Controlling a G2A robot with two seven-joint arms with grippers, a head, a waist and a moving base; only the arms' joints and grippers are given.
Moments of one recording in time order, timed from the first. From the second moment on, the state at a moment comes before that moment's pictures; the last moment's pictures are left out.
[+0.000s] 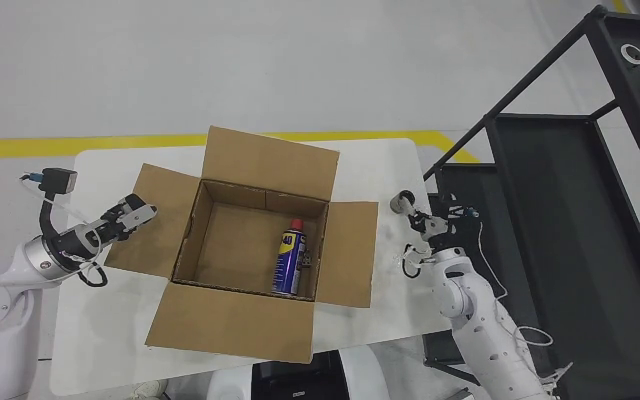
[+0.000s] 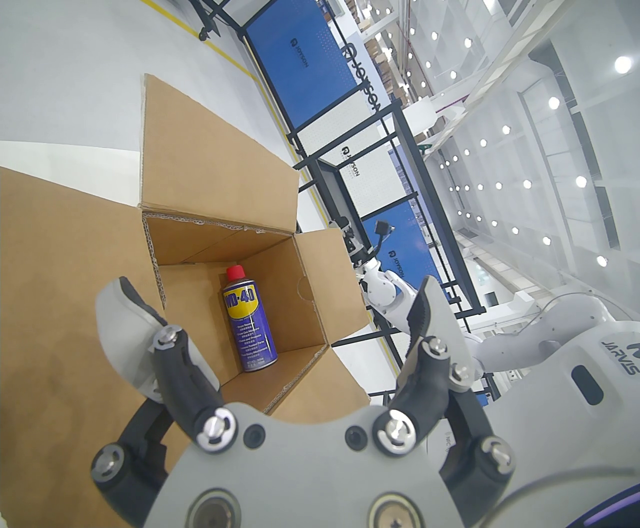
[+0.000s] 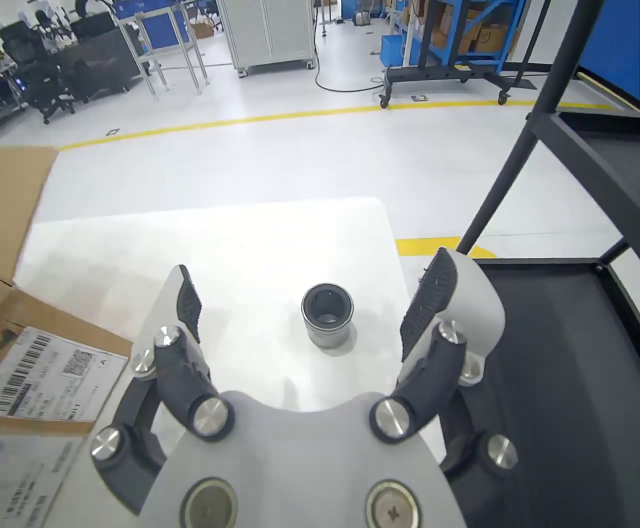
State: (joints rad) left arm 1.45 -0.95 -1.77 -1.70 -0.23 -0.45 -1.06; right arm -1.60 -1.21 1.47 -1.51 -1.08 -0.03 -0.23
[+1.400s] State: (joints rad) left arm 1.45 -0.95 -1.77 -1.70 -0.23 -0.45 -1.06; right arm -1.24 -1.27 1.29 -1.01 -1.24 0.18 -0.24
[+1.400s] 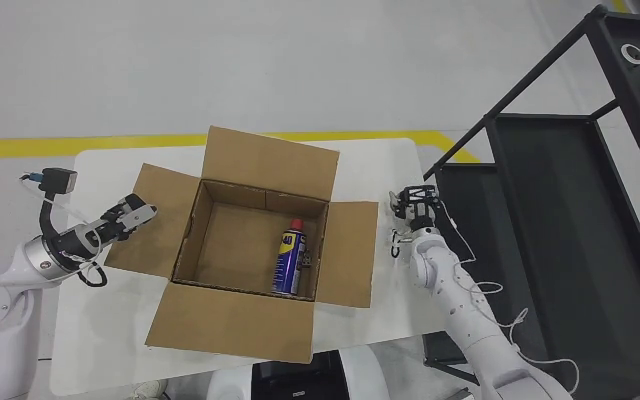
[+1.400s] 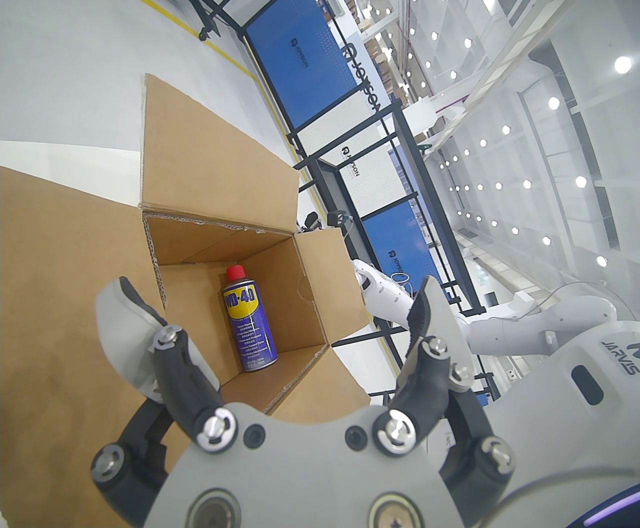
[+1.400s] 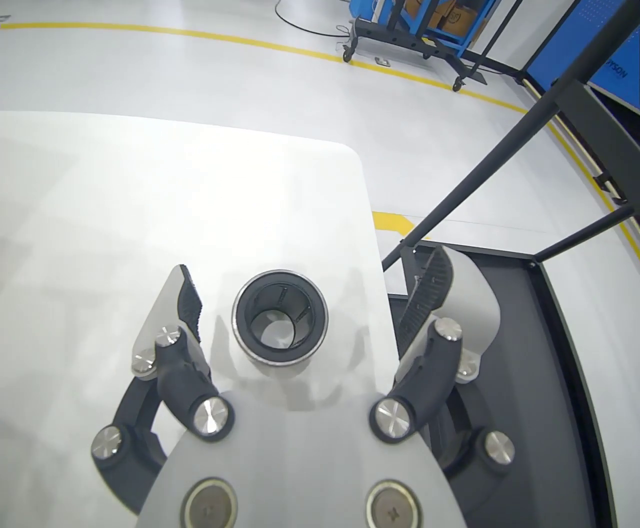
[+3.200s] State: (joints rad) left arm 1.45 -0.95 -1.77 -1.70 -0.23 -0.45 -1.06; right arm -1.32 -1.27 1.43 -1.23 -1.23 0.03 -0.30
